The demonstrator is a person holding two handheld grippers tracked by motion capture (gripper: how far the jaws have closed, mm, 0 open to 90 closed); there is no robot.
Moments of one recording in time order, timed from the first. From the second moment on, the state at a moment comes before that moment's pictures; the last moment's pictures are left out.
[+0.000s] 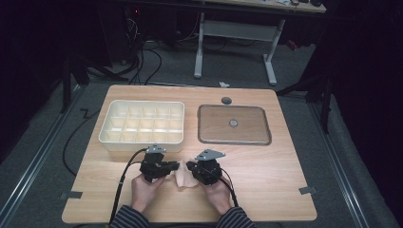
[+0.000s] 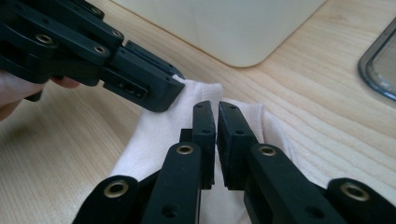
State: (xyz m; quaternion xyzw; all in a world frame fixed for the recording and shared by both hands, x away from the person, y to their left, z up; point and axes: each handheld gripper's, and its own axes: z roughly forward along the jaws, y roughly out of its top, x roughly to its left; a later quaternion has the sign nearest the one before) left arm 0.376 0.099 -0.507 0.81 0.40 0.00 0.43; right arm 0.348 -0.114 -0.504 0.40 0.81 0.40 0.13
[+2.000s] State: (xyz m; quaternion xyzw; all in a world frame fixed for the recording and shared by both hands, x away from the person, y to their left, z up) left arm 0.371 0.093 -0.495 0.79 0.41 0.00 0.45; right arm 0.334 -0.130 -0.516 0.42 0.80 0.39 0.17
